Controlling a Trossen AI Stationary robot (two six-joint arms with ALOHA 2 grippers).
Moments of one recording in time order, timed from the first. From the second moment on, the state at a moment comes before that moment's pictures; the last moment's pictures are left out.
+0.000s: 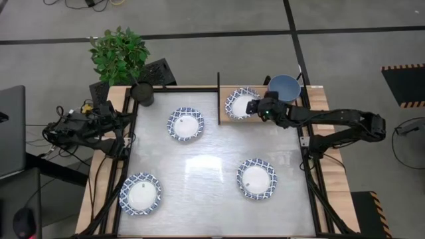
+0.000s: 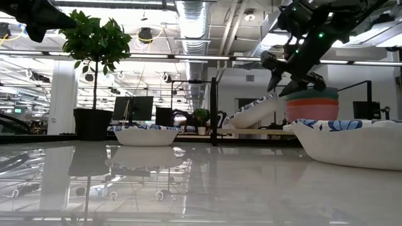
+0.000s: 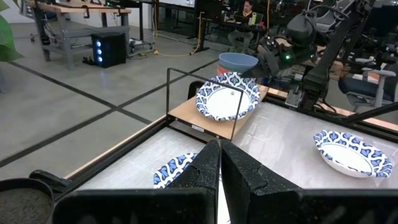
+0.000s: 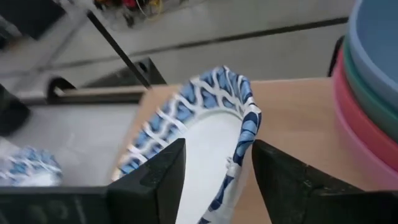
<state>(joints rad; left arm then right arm) -0.21 0.02 0.65 -0.74 -0.70 -0.22 -0.34 1.20 0.69 -0.17 0.65 0.87</state>
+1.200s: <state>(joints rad) -0.21 0.03 0.65 -0.74 -0.70 -0.22 -0.21 1.27 0.70 -0.36 0.59 0.96</state>
